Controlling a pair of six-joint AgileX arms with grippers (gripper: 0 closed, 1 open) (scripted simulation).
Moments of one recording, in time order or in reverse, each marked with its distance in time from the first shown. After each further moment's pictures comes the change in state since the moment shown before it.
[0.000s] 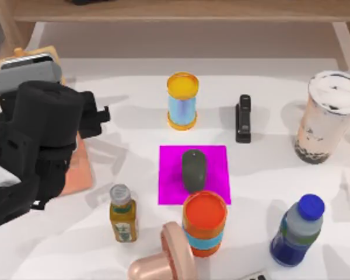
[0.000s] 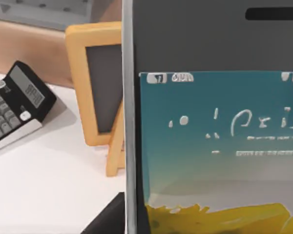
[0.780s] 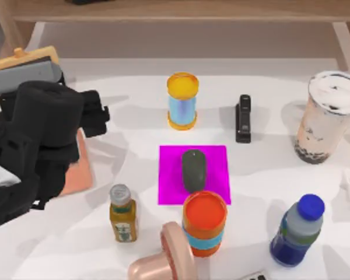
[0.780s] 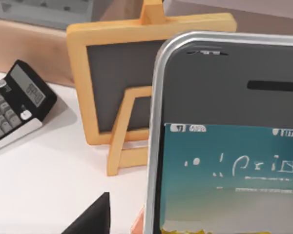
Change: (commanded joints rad) left arm 0.000 0.000 0.000 0.000 0.000 0.000; right arm 0.000 0.000 0.000 0.000 0.000 0.000
